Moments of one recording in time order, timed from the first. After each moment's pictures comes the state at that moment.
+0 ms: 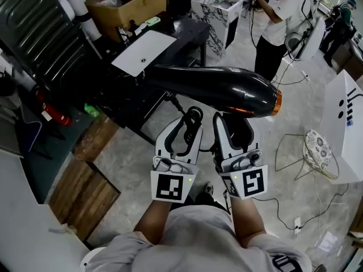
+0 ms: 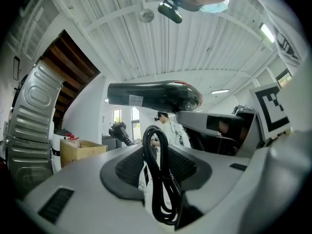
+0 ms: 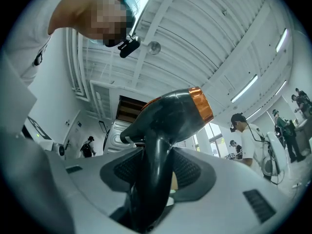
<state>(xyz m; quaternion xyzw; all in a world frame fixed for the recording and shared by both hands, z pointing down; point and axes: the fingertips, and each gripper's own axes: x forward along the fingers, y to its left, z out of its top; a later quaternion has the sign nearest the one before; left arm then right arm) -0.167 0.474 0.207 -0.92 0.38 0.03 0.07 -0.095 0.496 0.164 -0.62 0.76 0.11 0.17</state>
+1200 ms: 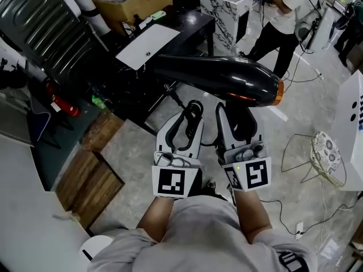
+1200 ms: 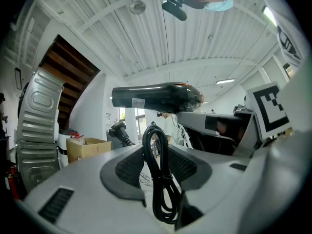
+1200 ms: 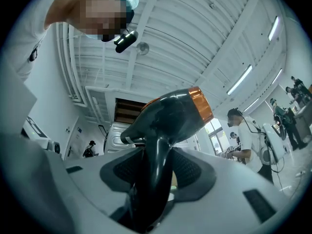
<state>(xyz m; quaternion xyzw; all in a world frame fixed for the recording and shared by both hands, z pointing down) -0.109 0.482 0.227 -0.90 0.42 -0.01 0.08 -0.025 0.493 0.189 -0.61 0.77 0.08 0.18</state>
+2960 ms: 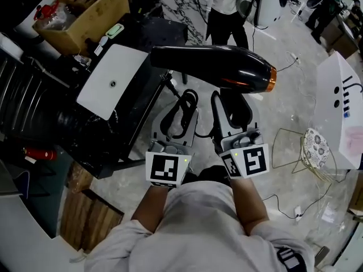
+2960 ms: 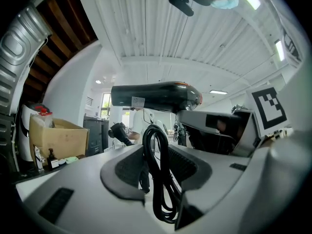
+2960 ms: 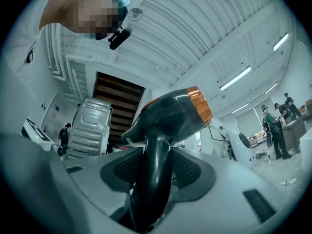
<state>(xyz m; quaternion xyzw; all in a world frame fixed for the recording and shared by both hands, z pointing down) -0.035 0.164 0.267 -0.95 0.30 -0.01 0.00 0.042 0.188 0.217 -0.69 0.71 0.06 0.12</state>
